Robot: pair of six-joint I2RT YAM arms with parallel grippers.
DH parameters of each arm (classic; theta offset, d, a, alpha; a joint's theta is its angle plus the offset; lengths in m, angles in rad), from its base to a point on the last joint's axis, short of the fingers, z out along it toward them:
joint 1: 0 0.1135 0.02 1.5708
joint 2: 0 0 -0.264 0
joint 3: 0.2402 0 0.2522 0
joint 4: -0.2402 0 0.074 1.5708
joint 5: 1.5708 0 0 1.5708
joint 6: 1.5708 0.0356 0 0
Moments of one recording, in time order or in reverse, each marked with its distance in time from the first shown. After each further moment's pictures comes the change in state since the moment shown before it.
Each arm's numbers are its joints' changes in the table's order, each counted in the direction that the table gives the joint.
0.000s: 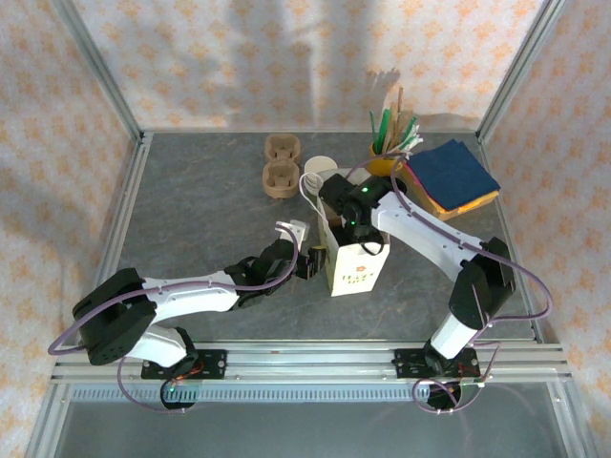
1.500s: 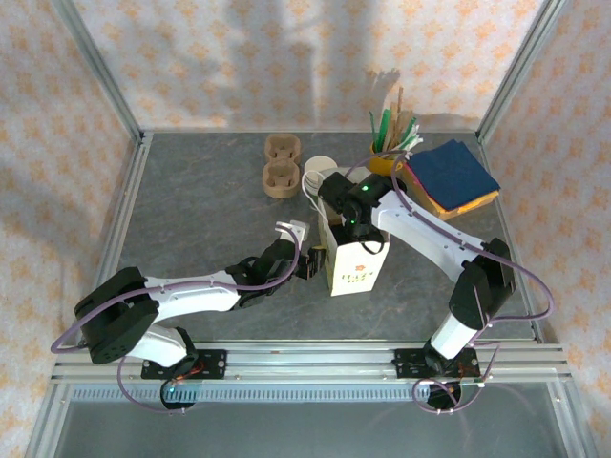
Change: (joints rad) left arm 0.000 -0.012 0.001 -0.002 -0.014 0.000; right arm 0.005 0.000 0.026 -0.026 0.015 0.003
